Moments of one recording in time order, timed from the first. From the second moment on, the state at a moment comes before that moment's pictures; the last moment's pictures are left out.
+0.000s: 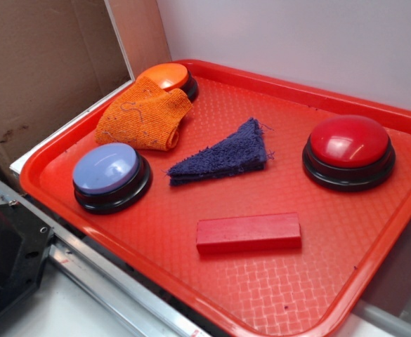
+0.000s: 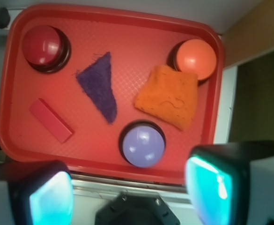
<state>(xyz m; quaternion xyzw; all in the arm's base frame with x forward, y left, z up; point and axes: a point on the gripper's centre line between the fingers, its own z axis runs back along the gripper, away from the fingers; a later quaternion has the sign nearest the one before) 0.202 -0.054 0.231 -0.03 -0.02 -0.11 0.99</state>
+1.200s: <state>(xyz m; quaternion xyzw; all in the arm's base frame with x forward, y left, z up) 0.147 -0.192 0.158 -0.02 0.03 -0.34 0.94</state>
